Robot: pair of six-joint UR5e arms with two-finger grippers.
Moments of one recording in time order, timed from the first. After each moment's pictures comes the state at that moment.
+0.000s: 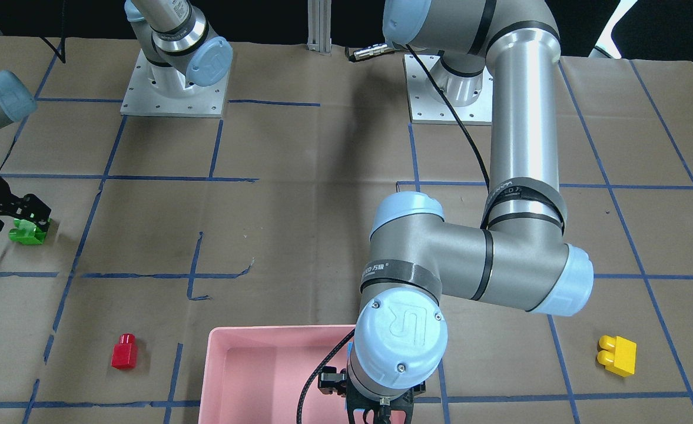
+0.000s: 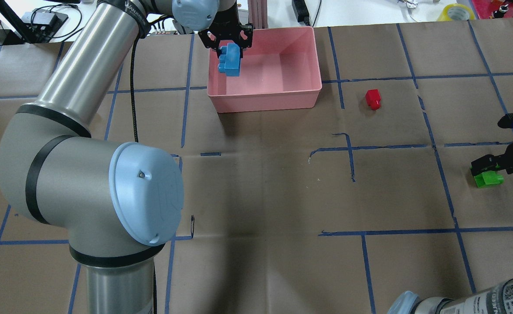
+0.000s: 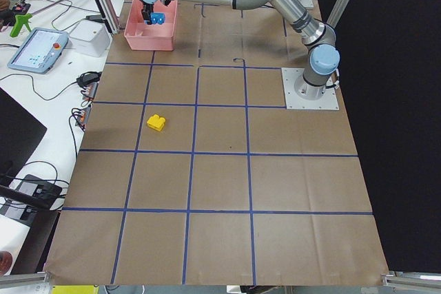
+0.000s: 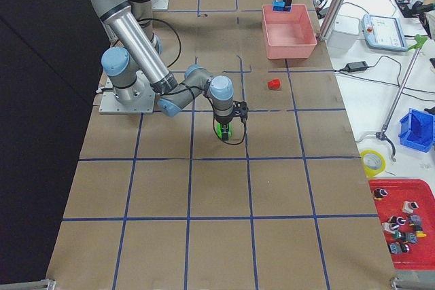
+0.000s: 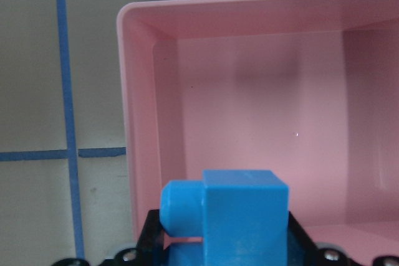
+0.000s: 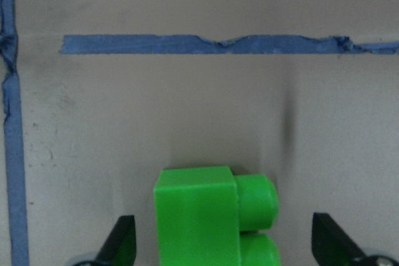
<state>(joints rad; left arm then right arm) -1.77 -2.47 -0.74 -1.45 1.58 -0.15 0.83 -1.28 2.13 -2.49 -1.53 -0.75</state>
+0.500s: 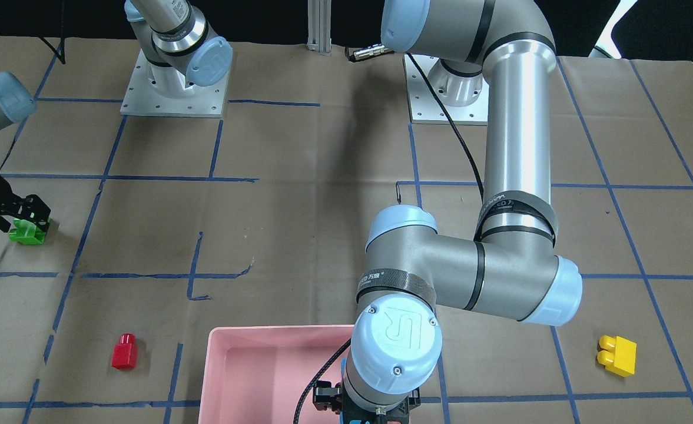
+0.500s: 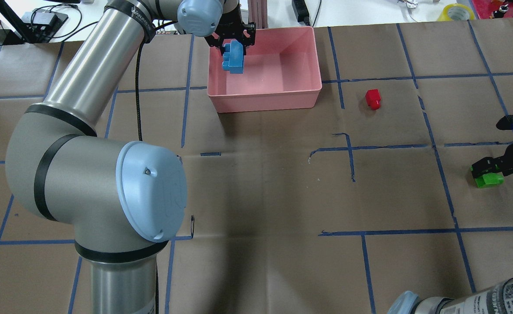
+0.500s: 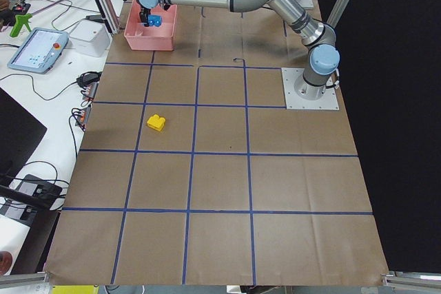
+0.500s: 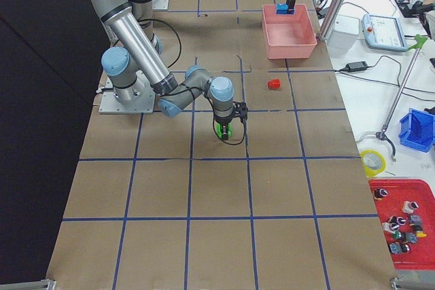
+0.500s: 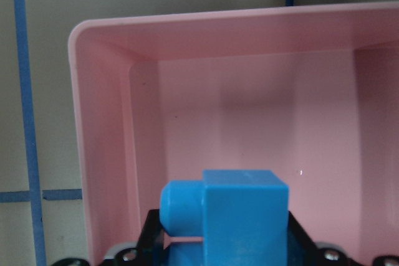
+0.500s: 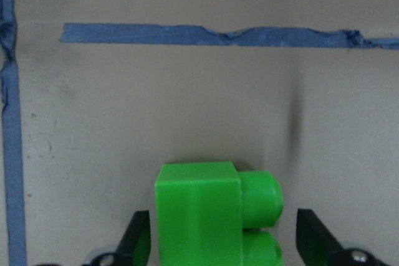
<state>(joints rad) -1.77 -2.49 -0.74 -1.37 1.57 -0.17 0.83 -1.28 2.13 -2.46 -1.53 -0.77</state>
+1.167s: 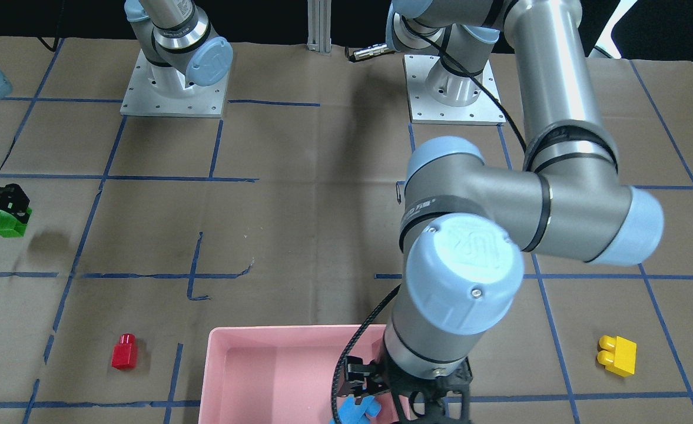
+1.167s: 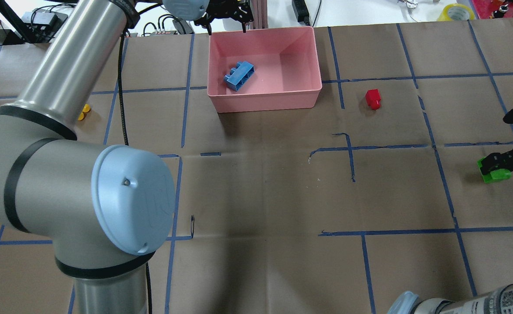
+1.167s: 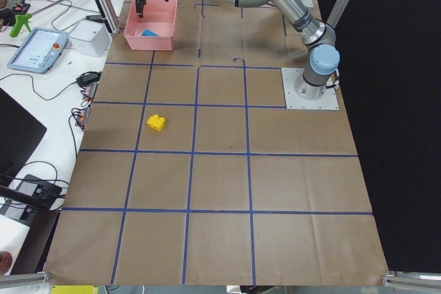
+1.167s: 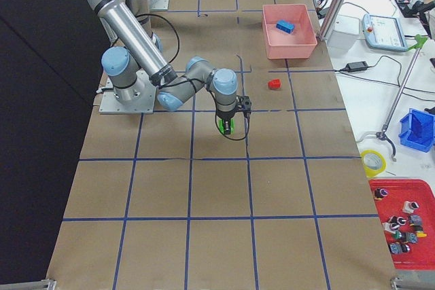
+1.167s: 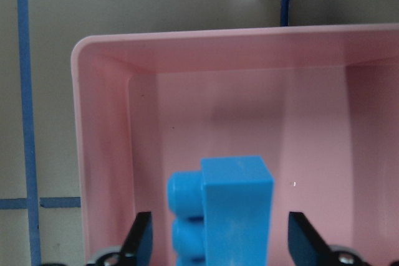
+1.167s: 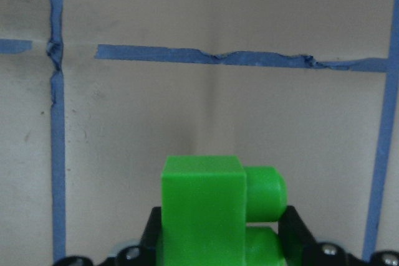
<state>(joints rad) -1.71 -2.33 -0.75 -1.45 1.57 -0.16 0.83 -1.38 2.01 -2.23 -1.54 -0.79</state>
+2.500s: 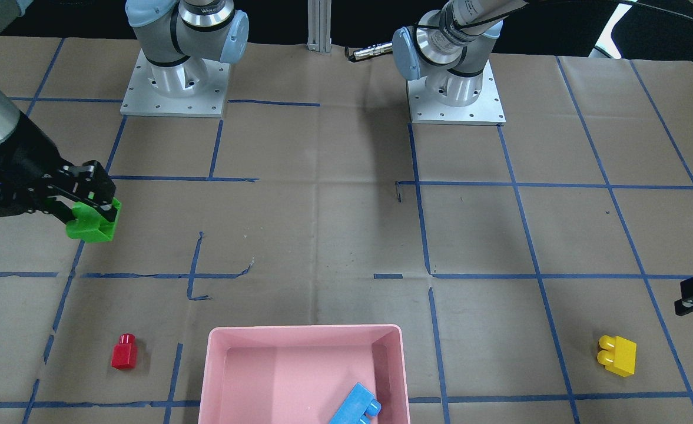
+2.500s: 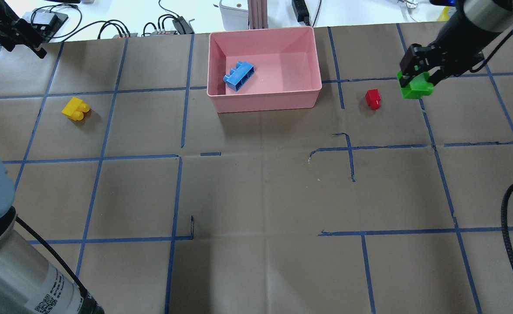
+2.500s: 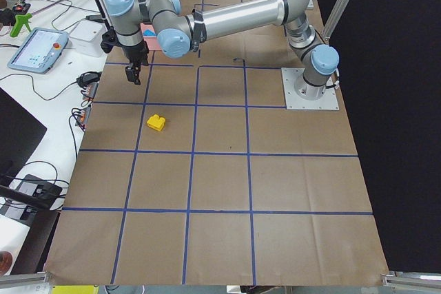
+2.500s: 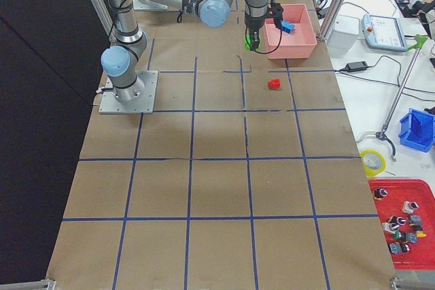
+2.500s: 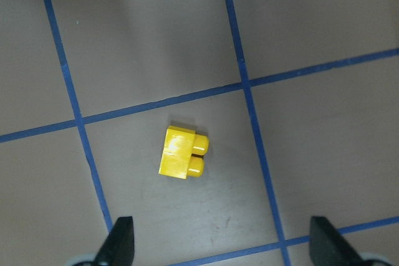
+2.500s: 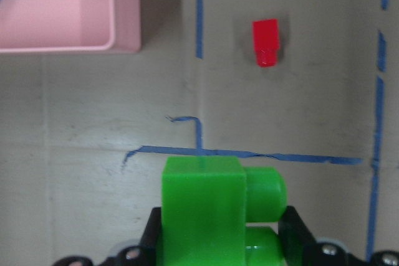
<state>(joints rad) -1.13 -2.15 -1.01 -1.53 1.57 0.82 1.39 -1.44 1.59 -1.77 -1.37 -0.20</state>
